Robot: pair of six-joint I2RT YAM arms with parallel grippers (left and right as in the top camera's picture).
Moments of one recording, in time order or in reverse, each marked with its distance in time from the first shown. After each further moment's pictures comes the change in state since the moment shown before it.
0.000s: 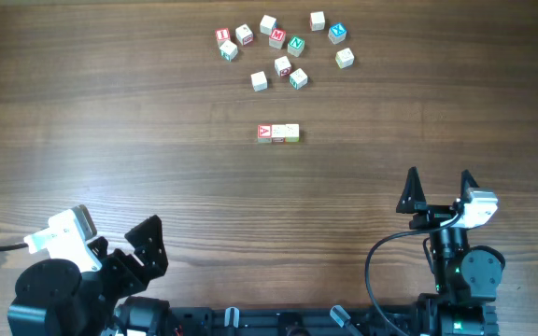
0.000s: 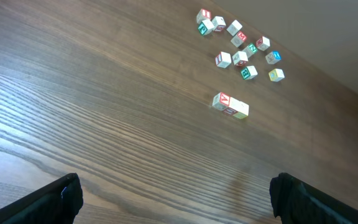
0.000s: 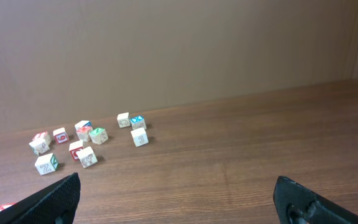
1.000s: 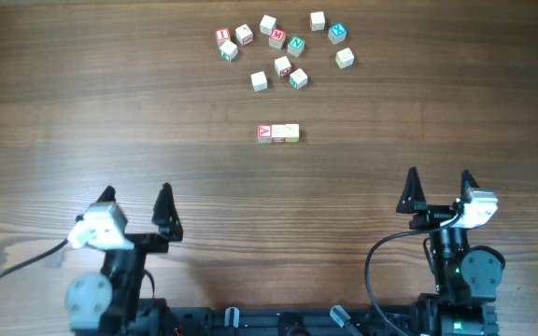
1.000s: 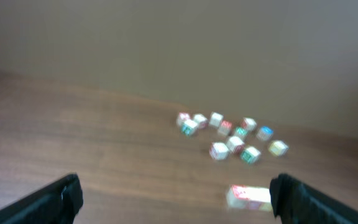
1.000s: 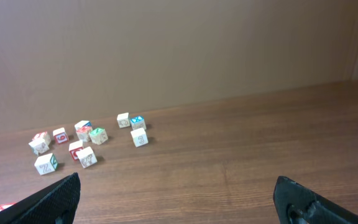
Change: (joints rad) left arm 0.141 -0.454 -0.769 0.879 0.066 0.342; right arm 0.000 0.000 0.000 0.002 0.000 -0.003
